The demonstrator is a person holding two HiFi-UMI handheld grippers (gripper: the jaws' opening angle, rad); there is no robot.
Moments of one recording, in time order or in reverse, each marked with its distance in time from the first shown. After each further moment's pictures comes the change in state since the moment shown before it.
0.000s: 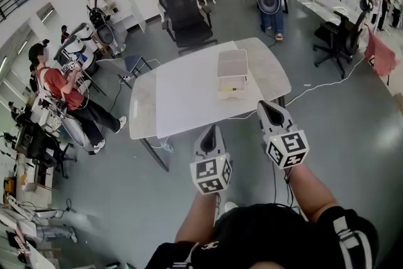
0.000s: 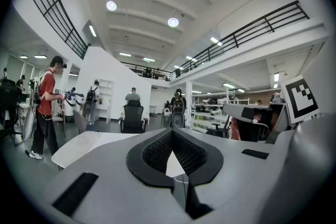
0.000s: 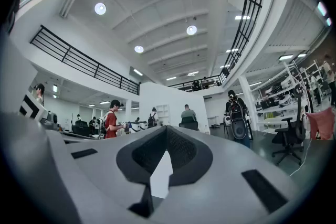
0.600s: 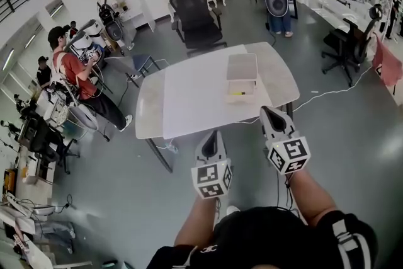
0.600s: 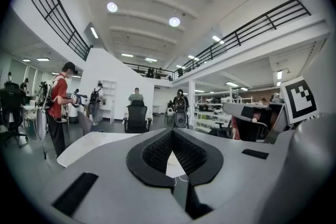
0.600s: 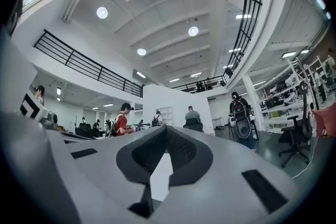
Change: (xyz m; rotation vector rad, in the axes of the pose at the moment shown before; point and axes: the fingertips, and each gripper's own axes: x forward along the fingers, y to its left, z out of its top) left arm -0.001 0.023 -0.003 0.004 0.009 0.027; right arm 0.018 0.013 -0.006 0.012 -0.024 0.035
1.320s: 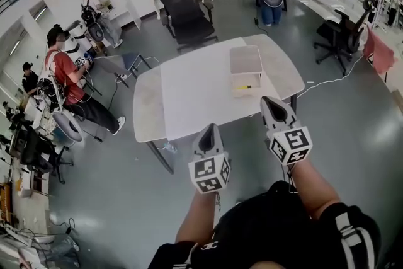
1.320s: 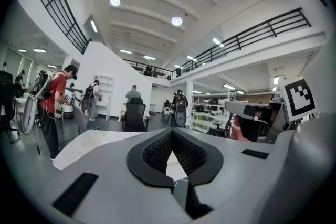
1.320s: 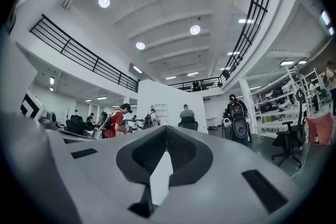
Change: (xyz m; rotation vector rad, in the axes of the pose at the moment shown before) left arm 0.020 0.111 -0.014 -0.035 -0.002 -0.062; right arm 0.073 0.059 -0.026 -0.068 0.024 -0.072
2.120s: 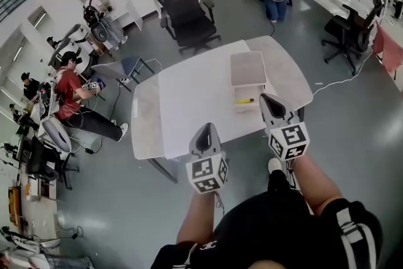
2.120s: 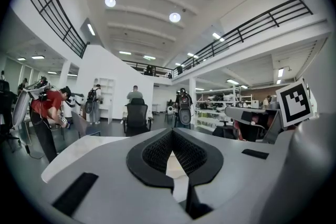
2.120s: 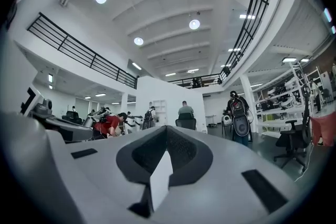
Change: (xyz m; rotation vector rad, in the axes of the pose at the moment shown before) left arm 0.134 0.010 0.006 0.050 0.017 0.040; right arm 0.110 -0.097 -0.044 -0.002 0.040 0.007
